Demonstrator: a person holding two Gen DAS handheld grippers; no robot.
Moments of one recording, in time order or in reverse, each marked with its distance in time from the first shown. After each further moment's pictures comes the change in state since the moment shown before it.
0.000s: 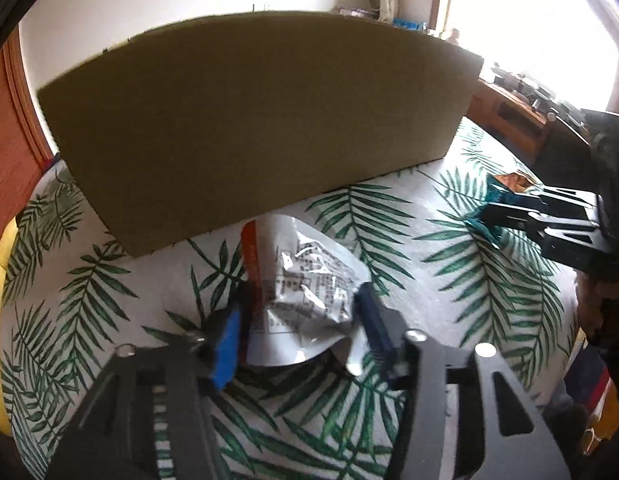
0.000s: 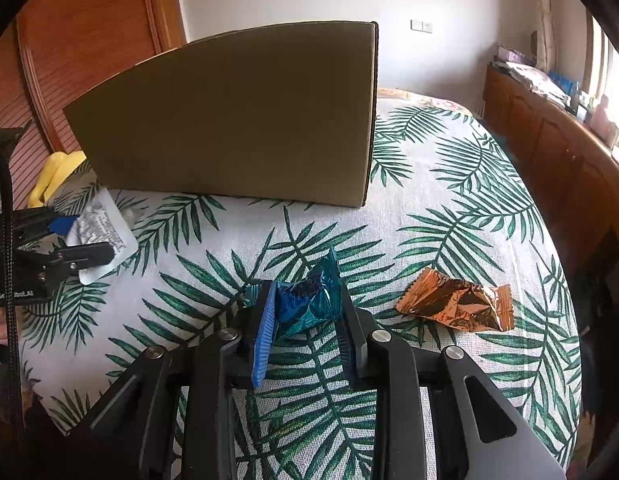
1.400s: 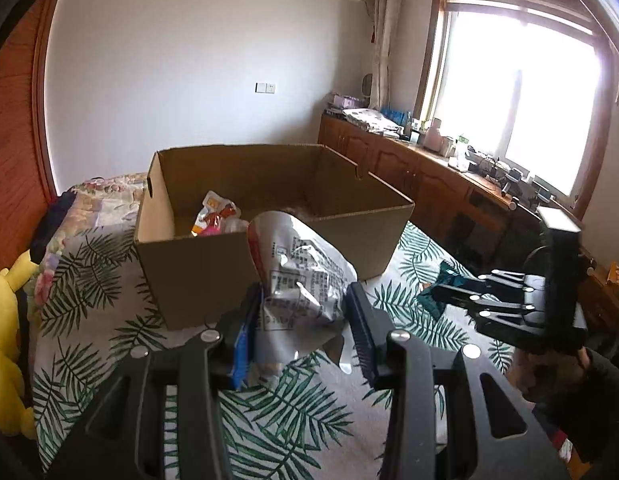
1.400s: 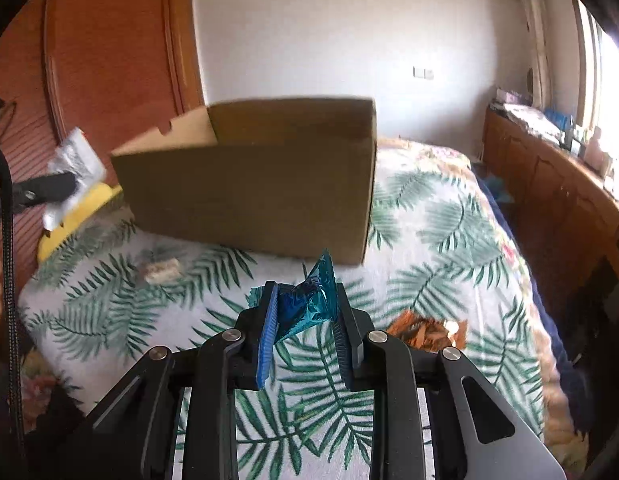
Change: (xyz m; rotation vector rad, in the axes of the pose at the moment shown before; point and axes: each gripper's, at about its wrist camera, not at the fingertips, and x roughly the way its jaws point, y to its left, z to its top) left arm -0.123 -0.007 0.026 -0.075 -0.307 -0.067; right arm -0.071 0.009 0.014 -0.040 -0.184 0.015
